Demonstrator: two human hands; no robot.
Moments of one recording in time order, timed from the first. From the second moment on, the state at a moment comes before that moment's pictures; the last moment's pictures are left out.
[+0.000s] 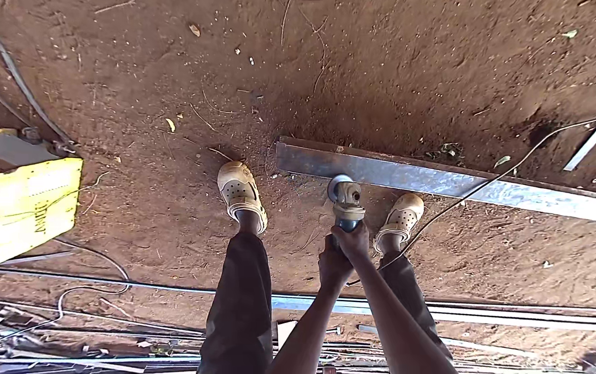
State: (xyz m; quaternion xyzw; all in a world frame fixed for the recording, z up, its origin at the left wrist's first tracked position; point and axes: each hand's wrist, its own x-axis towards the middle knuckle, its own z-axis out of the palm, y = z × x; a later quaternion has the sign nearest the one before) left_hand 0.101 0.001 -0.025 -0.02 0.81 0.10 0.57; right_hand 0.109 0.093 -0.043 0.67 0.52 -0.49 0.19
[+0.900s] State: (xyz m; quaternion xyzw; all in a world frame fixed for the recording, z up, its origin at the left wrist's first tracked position) left_hand 0.059 -0.002 0.116 0.47 0.68 0.33 0.45; right_hand 0.181 0.192 0.047 0.41 0.03 -0.91 -0.12
